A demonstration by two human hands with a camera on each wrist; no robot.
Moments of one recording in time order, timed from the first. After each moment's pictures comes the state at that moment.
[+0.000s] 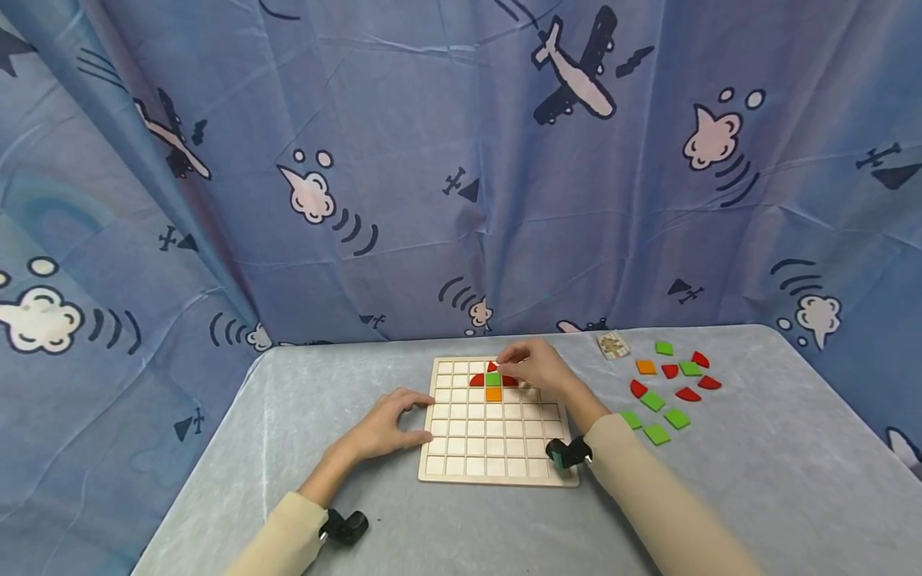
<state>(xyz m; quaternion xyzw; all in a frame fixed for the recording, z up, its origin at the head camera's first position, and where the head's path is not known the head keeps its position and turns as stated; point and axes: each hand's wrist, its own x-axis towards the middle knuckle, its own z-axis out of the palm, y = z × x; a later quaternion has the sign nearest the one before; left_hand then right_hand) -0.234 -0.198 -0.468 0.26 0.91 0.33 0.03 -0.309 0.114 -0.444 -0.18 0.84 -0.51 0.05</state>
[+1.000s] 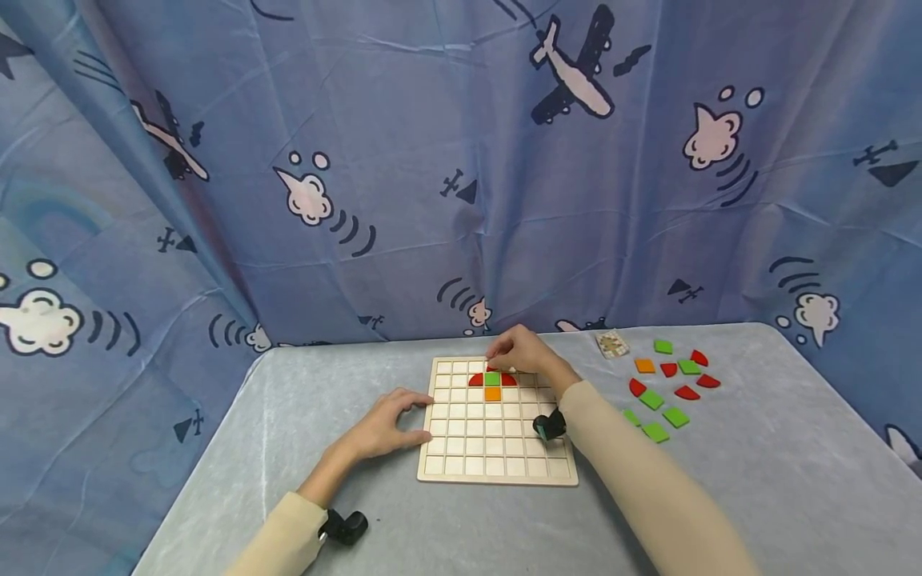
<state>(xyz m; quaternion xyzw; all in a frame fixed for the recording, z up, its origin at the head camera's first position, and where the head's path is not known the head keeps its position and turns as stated) -0.234 -0.198 -0.467 0.26 0.91 0.33 0.04 -0.351 0.102 -0.447 -0.23 0.86 -0.44 0.10</state>
